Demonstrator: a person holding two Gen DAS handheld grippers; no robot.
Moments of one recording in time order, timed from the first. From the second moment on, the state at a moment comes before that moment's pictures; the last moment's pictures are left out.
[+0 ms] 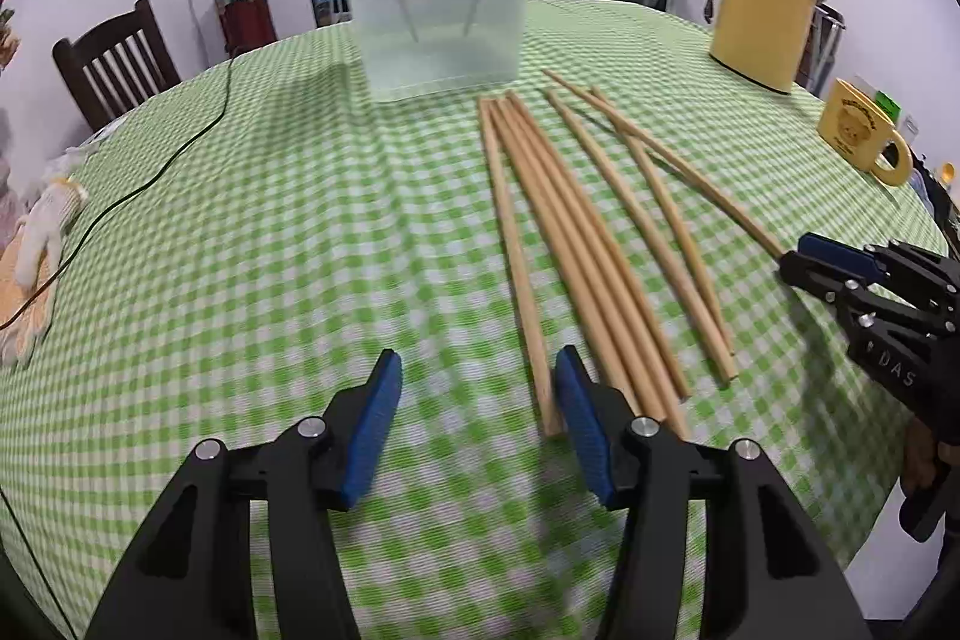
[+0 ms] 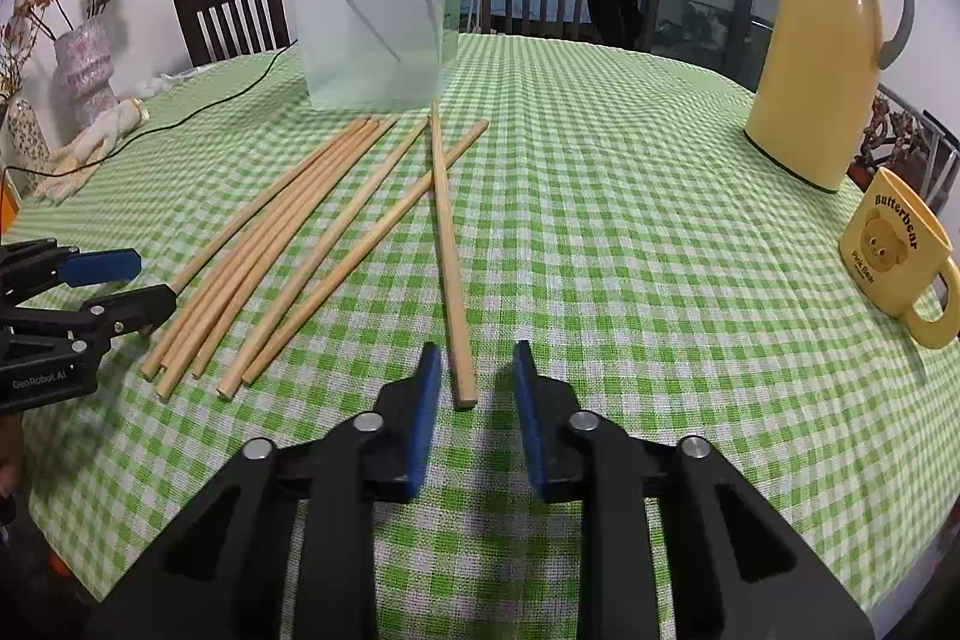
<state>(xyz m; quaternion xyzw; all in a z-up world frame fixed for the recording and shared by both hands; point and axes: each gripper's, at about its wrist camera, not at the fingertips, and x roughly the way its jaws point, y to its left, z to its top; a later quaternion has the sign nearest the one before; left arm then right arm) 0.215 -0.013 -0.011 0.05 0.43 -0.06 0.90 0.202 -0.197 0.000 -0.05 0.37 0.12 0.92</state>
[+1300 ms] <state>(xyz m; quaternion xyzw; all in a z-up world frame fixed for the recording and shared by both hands) 0.140 0.050 0.103 -0.03 0.29 -0.08 0.95 0.136 -0.200 0.109 -0.07 0.20 0.13 0.97</state>
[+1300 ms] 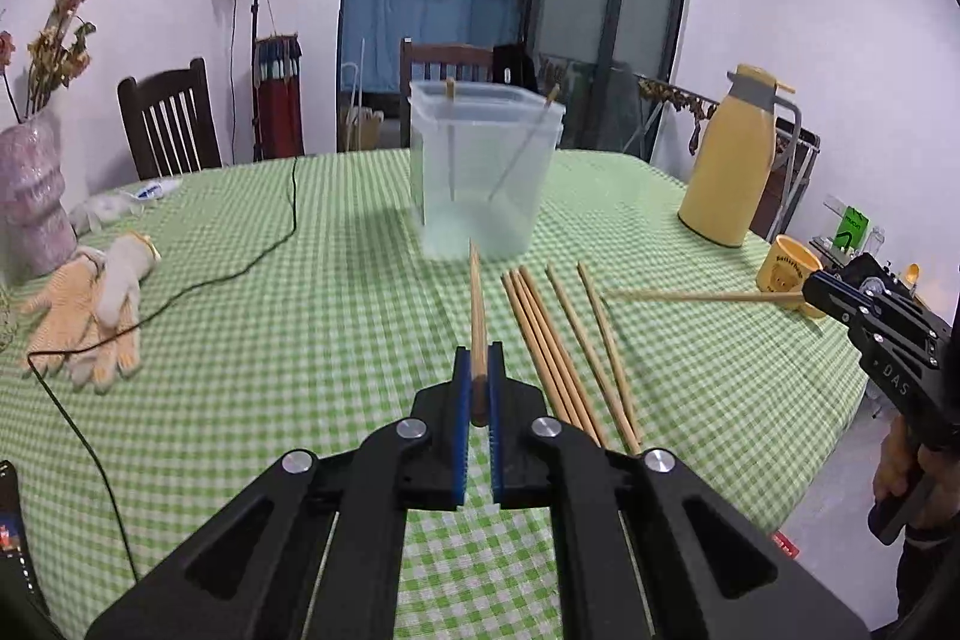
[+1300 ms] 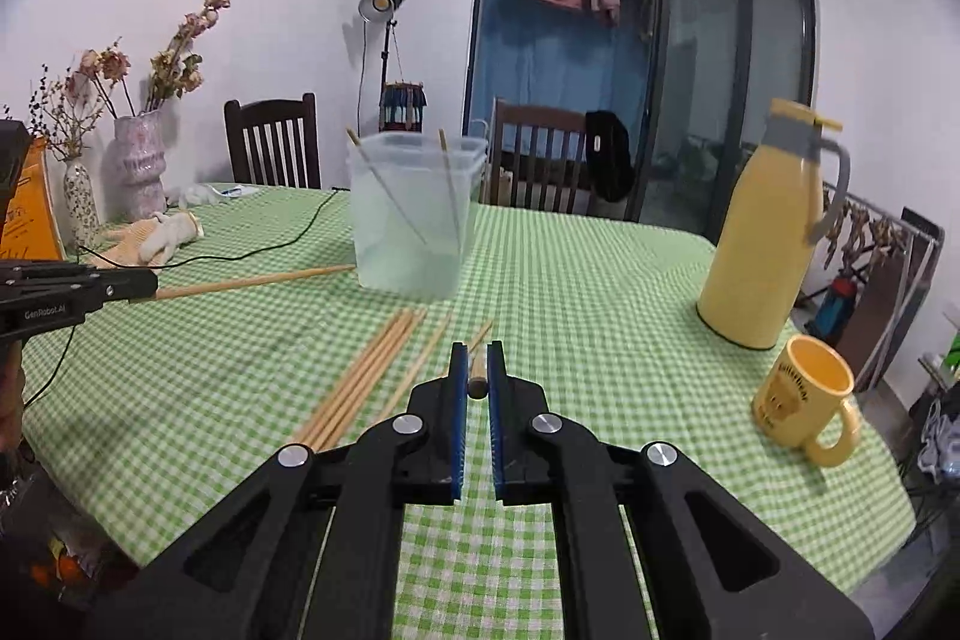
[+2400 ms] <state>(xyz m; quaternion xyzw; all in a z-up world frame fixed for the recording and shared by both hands) 0.170 0.072 0.183 0.01 0.35 -0.19 0.92 0.158 -0.205 0.175 -0.09 0.20 0.18 0.96</state>
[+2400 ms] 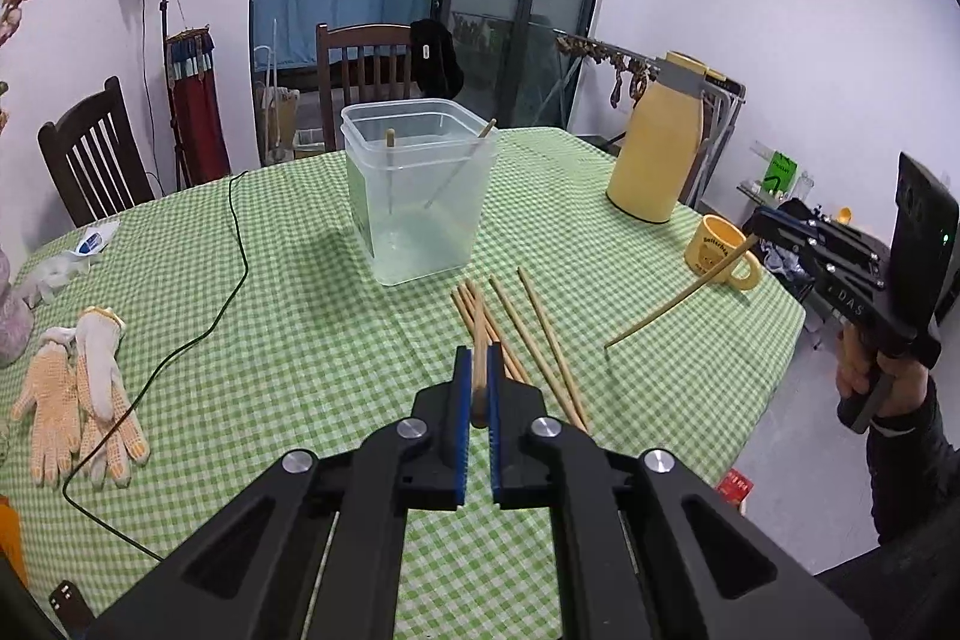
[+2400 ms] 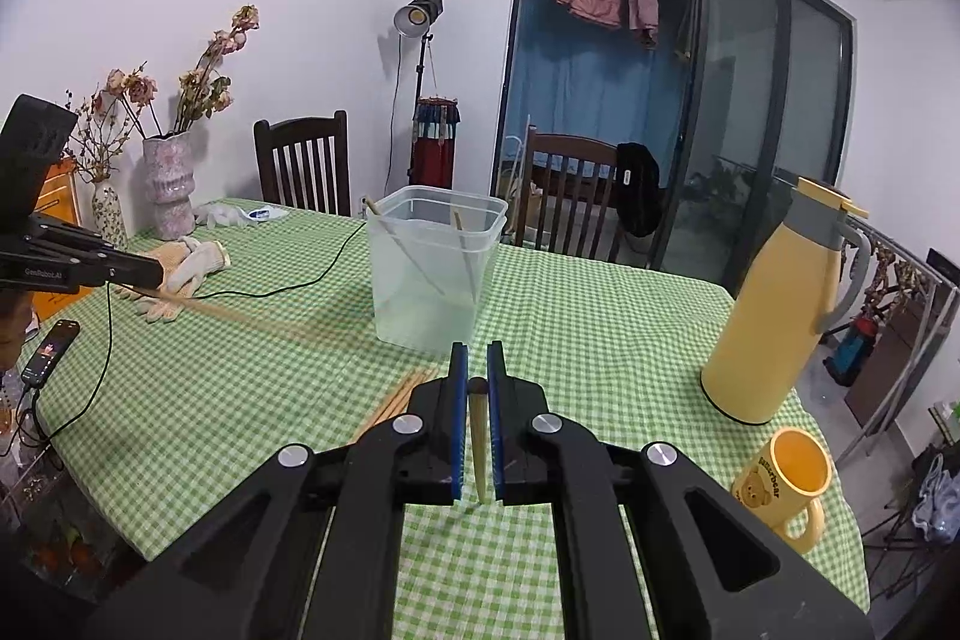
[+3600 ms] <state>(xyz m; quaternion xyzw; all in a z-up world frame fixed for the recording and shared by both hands) 0.110 0.100 0.024 0.06 0.51 -0.12 0.85 0.148 -0.215 0.167 -0.07 0.17 0.19 0.96</state>
